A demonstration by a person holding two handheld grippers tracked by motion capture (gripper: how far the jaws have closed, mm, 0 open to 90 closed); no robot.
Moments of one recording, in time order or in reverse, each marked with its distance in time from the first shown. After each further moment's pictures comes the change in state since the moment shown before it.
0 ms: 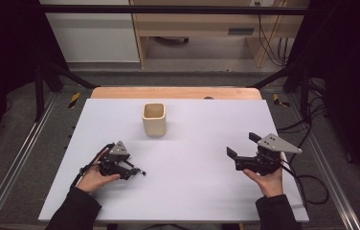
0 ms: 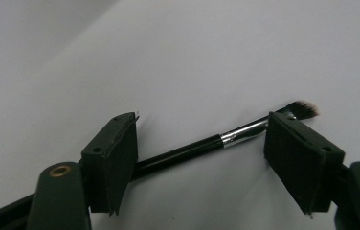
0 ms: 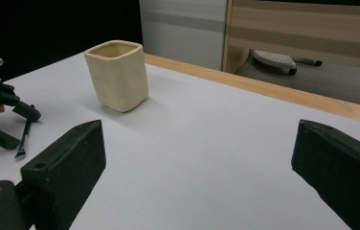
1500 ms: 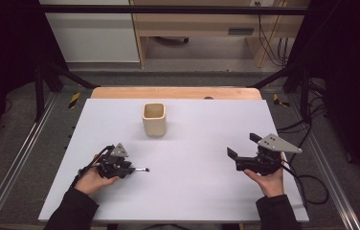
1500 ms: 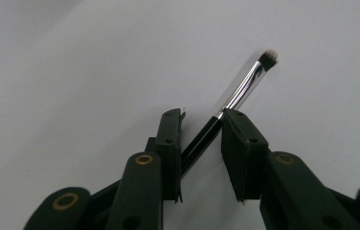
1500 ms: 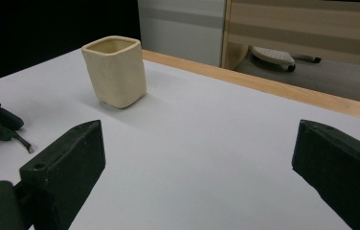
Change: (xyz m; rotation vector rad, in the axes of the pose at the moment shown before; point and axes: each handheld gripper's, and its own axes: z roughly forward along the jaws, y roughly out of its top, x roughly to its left) left arm -0.011 0.003 -0.012 0.091 0.014 -0.008; right arm -0.002 -0.001 -0.001 0.015 -0.005 -0.006
